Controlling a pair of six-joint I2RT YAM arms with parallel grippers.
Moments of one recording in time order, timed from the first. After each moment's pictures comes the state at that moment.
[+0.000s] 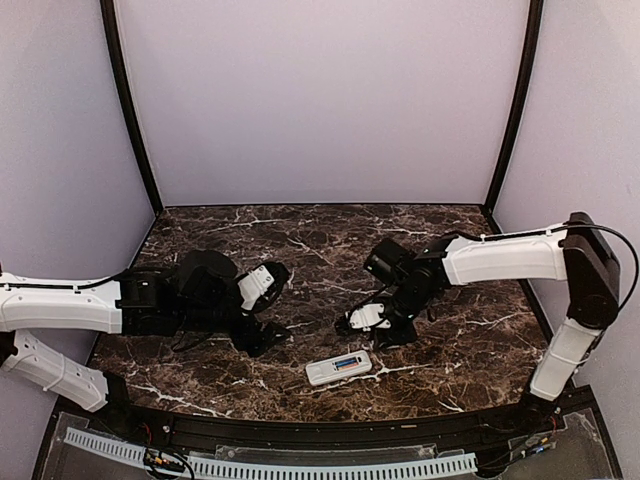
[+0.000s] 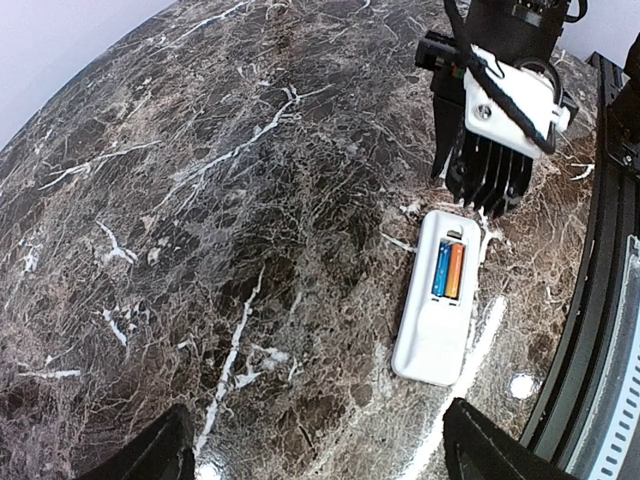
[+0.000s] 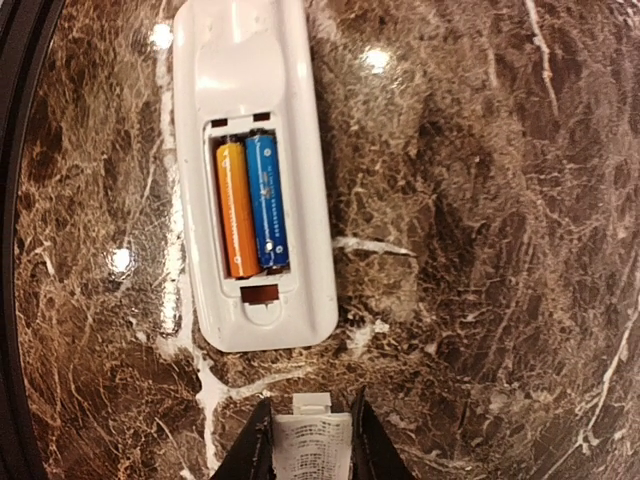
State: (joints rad) left arm -1.05 1.21 0.78 -0.27 -0.09 -0.06; right arm 0.88 1.72 1.13 -0.75 -0.25 -0.88
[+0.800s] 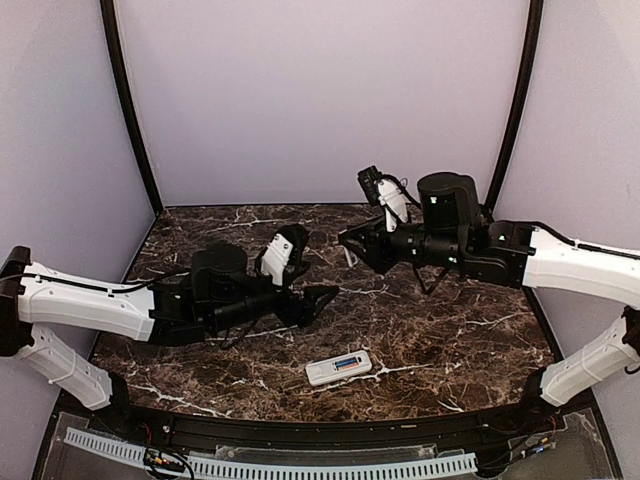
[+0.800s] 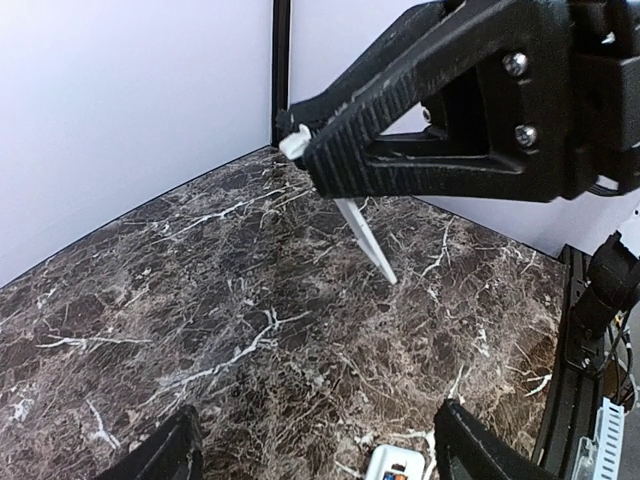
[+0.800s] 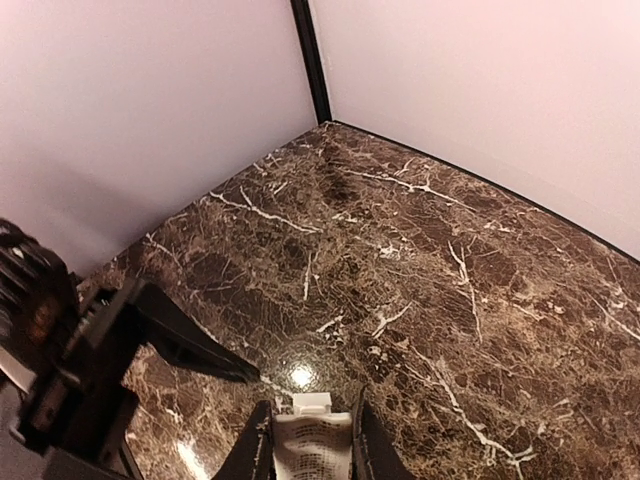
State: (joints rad) left arm -1.13 1.34 0.79 0.32 -0.20 -0.11; right arm 0.98 1.31 1.11 -0.15 0.00 0.16
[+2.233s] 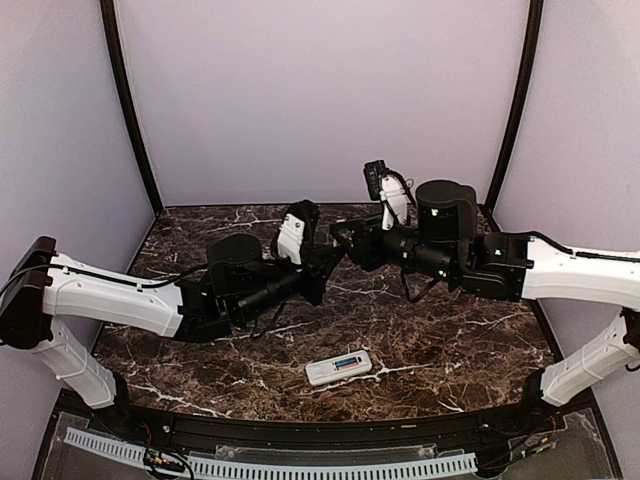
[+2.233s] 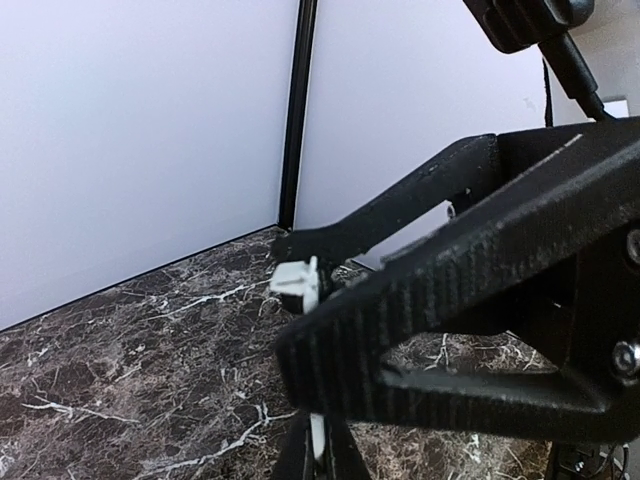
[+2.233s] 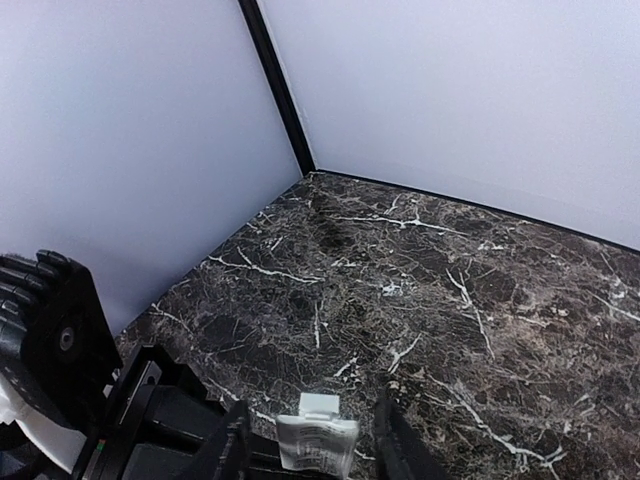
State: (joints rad) left arm -1.14 1.53 0.91 0.60 -0.26 -0.14; right arm 1.10 1.32 1.09 0.00 0.24 0.34
